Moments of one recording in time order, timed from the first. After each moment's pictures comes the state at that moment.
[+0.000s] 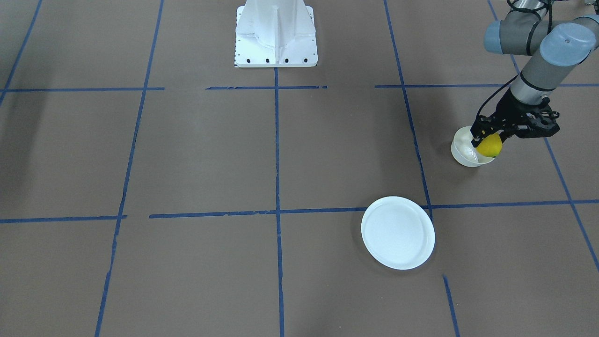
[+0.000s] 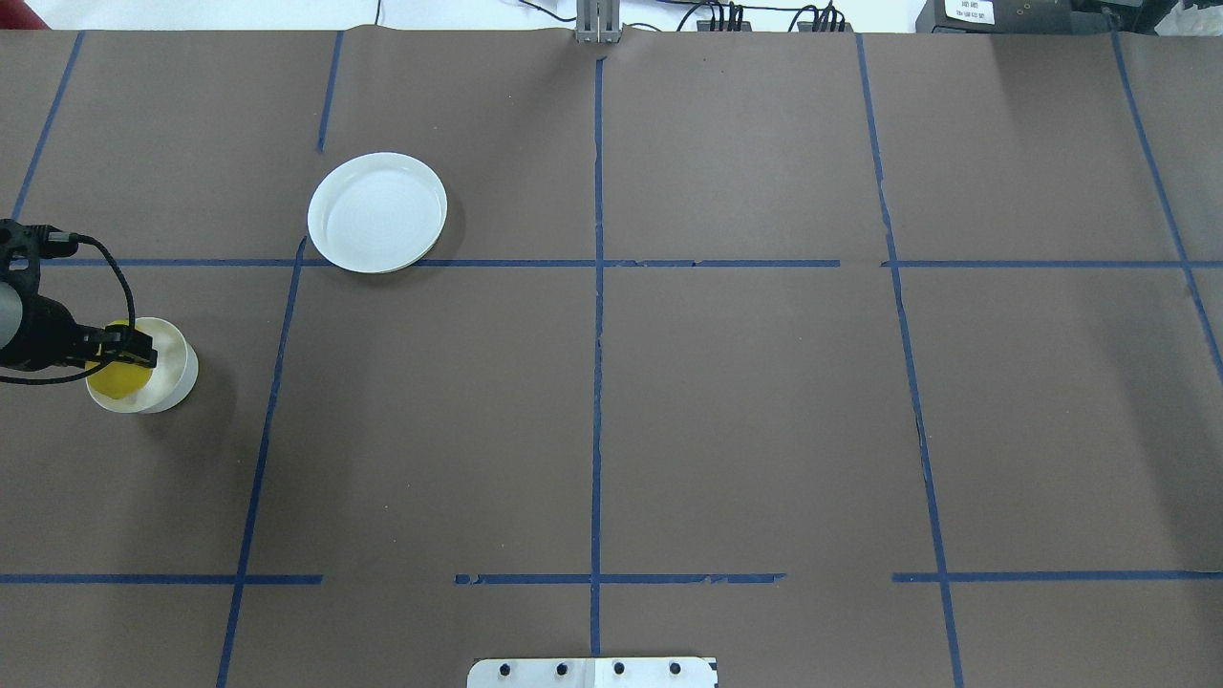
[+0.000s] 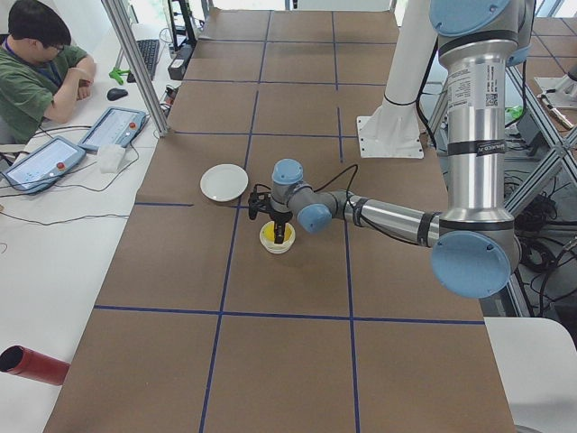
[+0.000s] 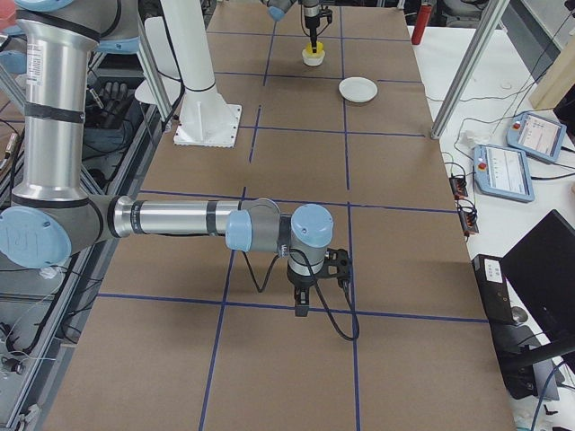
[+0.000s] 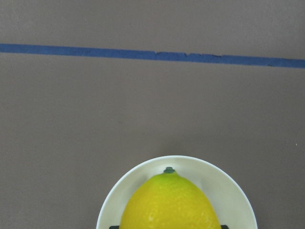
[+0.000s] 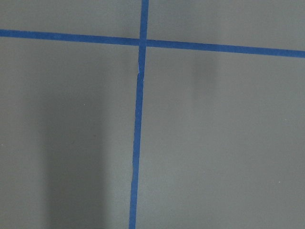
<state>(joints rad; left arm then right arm) -0.87 -1.48 -1.78 -2.14 -2.05 -0.97 1.54 -1.71 1.75 -1.64 2.28 -0.05</state>
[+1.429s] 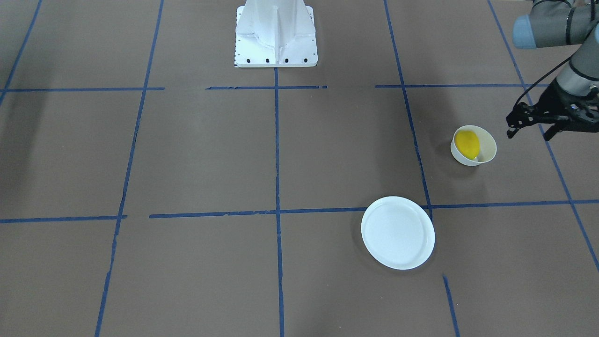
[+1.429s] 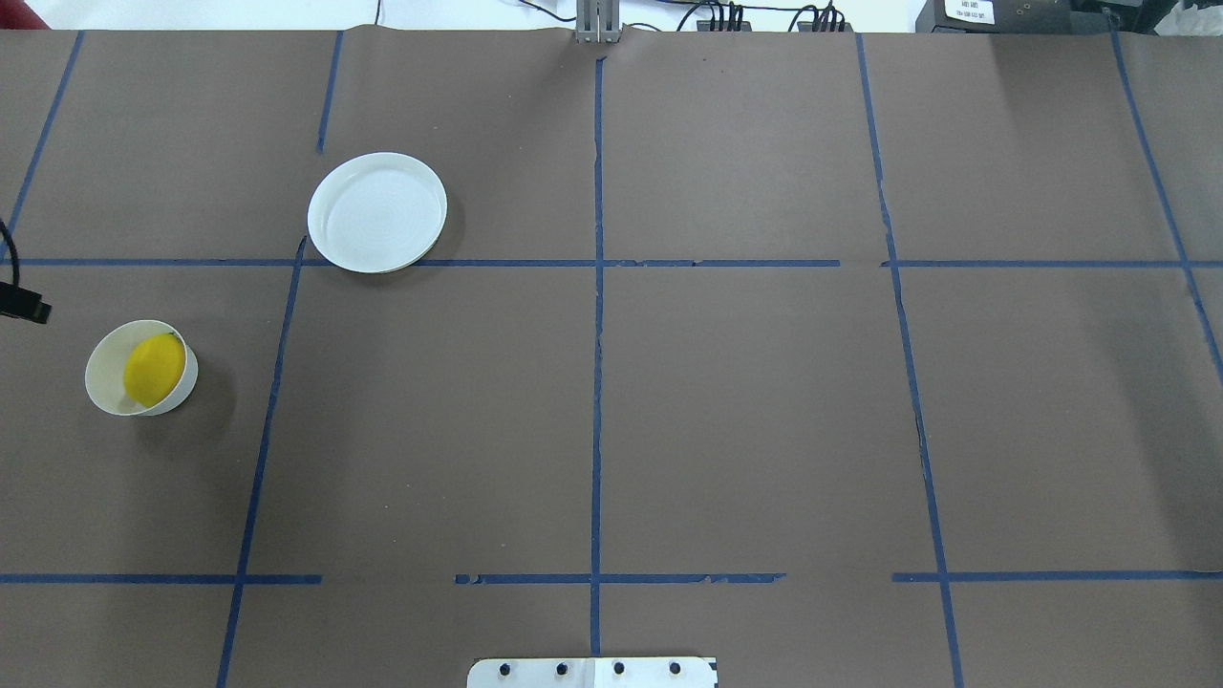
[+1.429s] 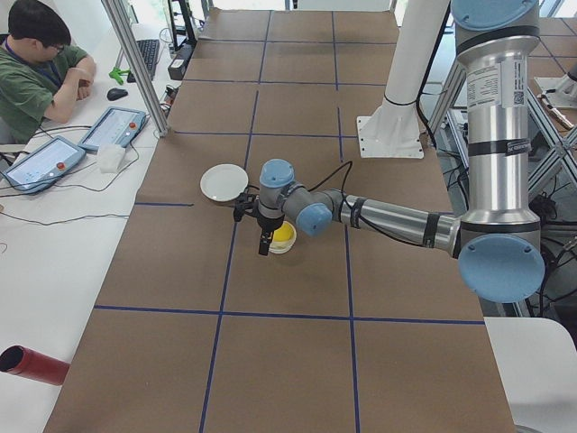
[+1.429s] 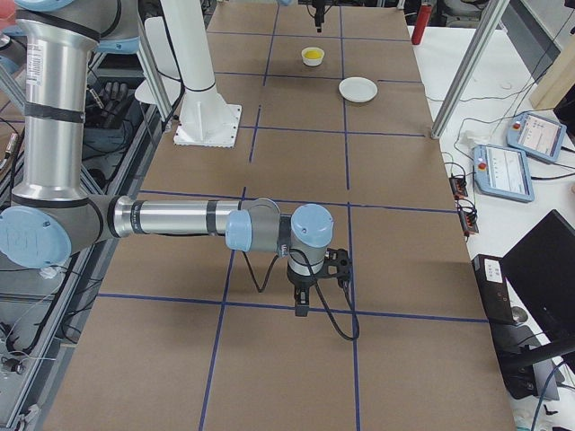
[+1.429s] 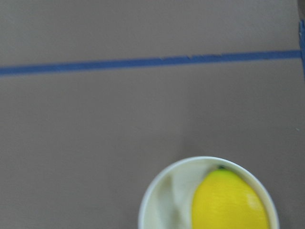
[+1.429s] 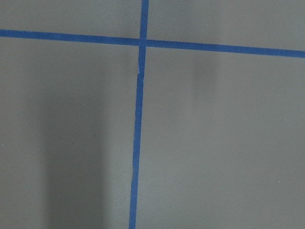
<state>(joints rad) -1.15 -1.45 -1.83 -1.97 -2.13 -0.46 1.54 -1.71 1.75 -1.64 2.28 -0.05</state>
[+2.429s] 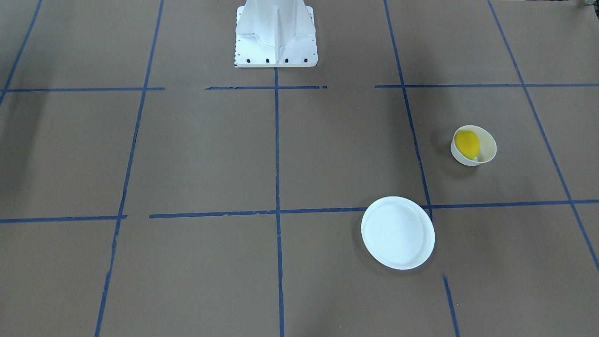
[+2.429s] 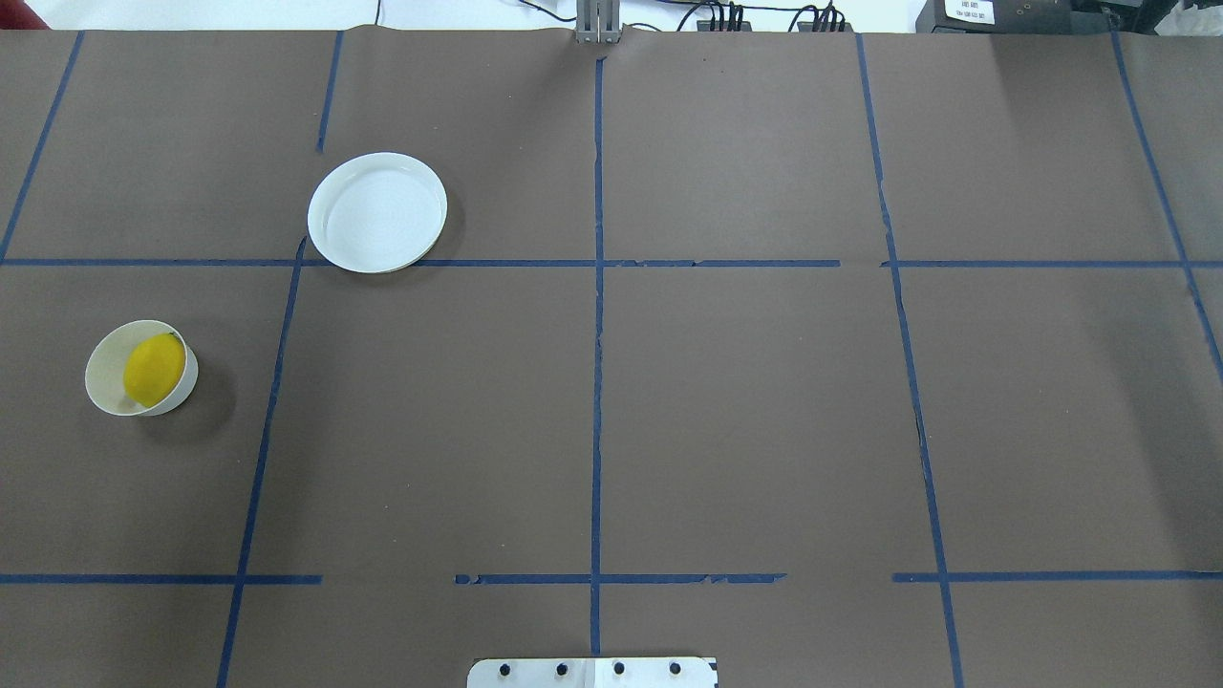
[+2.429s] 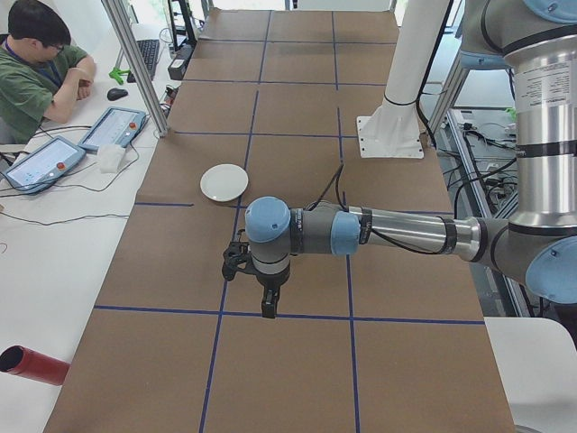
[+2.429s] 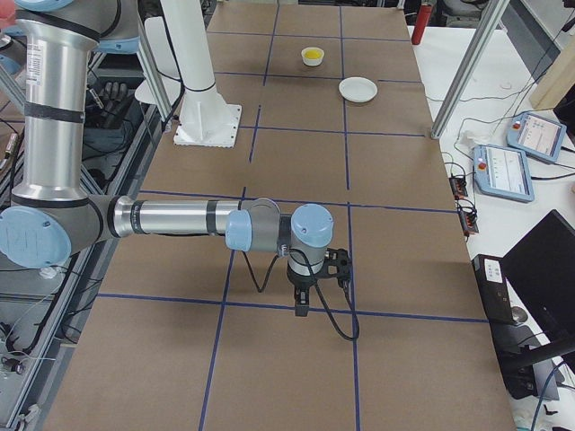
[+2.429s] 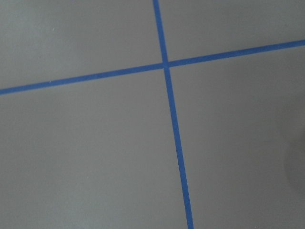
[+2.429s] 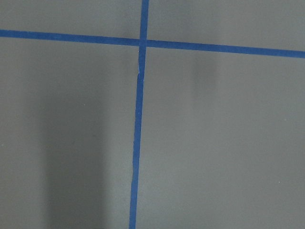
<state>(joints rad) -1.58 -1.42 -1.82 -1.45 -2.31 0.11 1.54 -1.71 1.75 -1.64 2.28 -0.05</state>
